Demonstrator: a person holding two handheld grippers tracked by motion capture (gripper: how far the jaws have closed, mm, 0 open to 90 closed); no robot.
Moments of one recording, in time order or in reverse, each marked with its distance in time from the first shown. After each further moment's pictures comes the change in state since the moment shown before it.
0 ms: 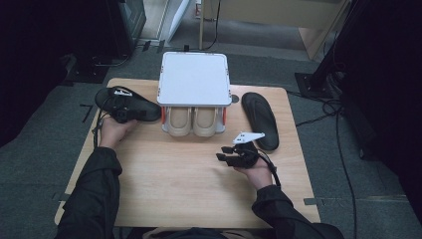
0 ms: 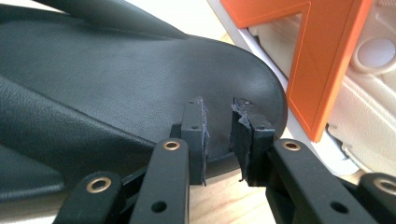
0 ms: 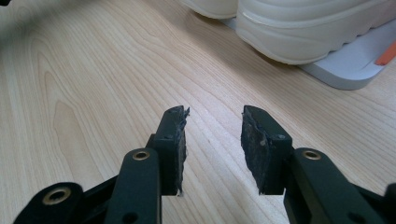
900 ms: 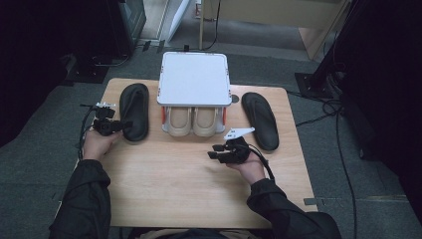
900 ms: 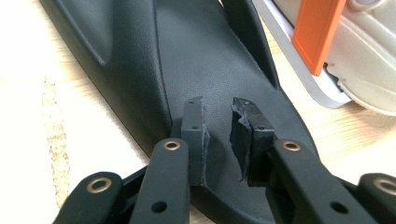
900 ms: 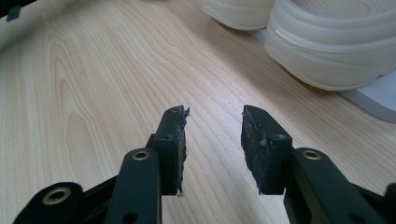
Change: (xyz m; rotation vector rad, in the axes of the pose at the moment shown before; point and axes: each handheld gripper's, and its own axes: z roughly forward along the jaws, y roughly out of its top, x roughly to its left) left arm 0.015 -0.043 -0.044 0.003 -0.005 -0.066; right arm 0.001 0.017 0.023 0.023 0.085 -0.020
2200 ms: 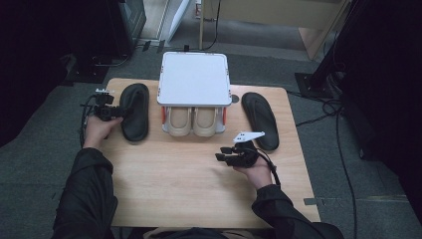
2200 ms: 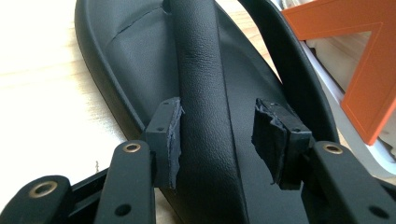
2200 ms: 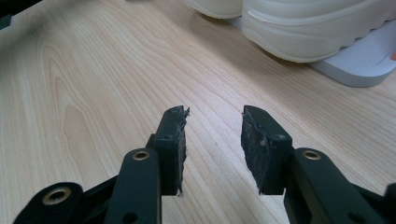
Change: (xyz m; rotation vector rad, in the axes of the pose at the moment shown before) left arm 0.034 0.041 0.026 -0.044 0.024 -0.022; right arm -0.002 -0.018 -0.020 -0.024 -0.044 0.052
